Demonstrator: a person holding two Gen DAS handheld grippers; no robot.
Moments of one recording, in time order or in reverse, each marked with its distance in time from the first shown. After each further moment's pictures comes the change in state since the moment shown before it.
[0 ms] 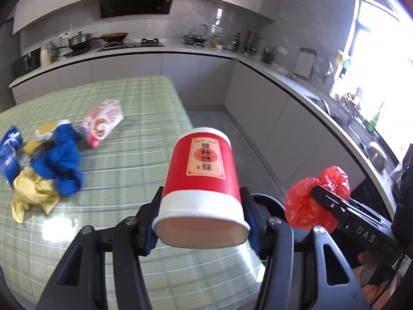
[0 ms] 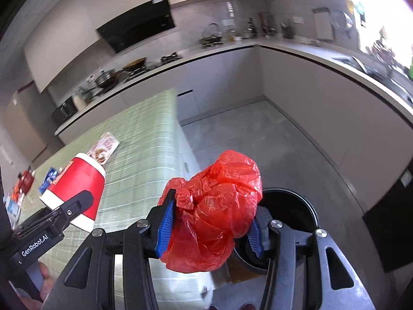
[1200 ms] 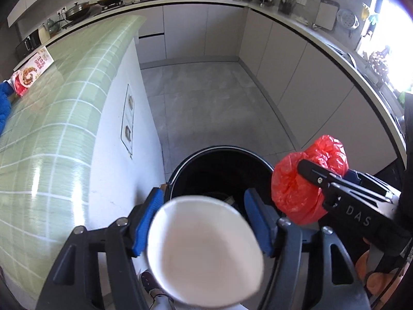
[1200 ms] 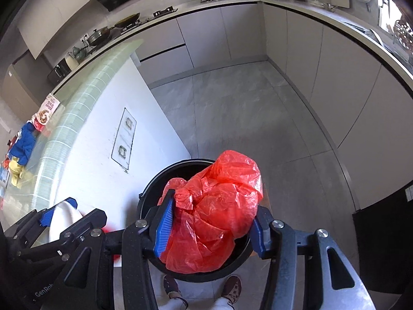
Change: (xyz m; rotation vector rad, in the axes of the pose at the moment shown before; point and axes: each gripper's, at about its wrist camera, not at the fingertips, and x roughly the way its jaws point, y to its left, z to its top) left arm 0.140 -0.161 -0.054 -0.046 0.248 0.178; right arm 0.125 -0.184 0.001 -0.116 0.271 0.043
